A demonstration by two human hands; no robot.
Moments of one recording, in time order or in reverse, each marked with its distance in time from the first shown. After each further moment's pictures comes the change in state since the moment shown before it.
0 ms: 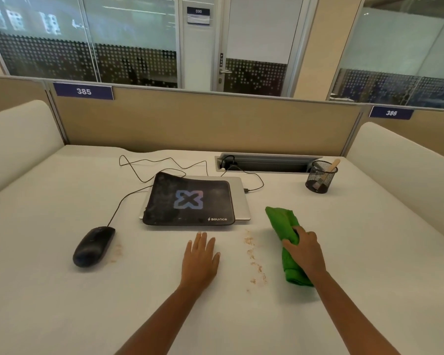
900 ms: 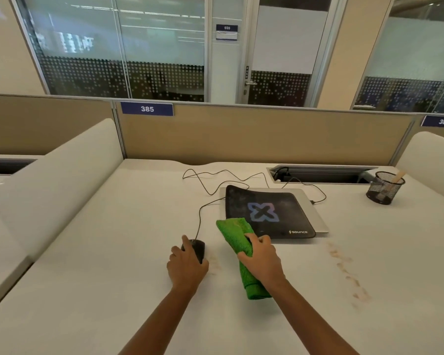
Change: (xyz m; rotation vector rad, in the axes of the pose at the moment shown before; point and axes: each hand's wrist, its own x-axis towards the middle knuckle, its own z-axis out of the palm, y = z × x) left_hand -0.030 -0.229 -0.081 -0.135 0.103 -0.411; right_hand -0.108 -0.254 0.161 -0.097 -0.154 -0.224
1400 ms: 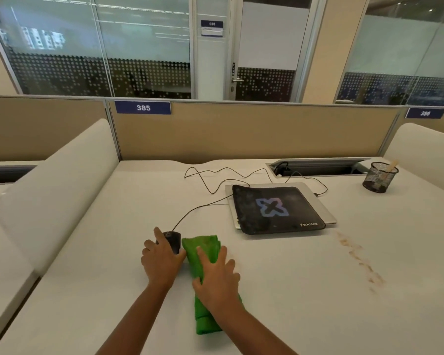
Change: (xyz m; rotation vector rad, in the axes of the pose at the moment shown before) left_hand 0.043 -0.082 -0.039 -0.140 0.099 -0.041; right_hand -0.044 -0.113 0.099 -0.178 -0.064 -0.063
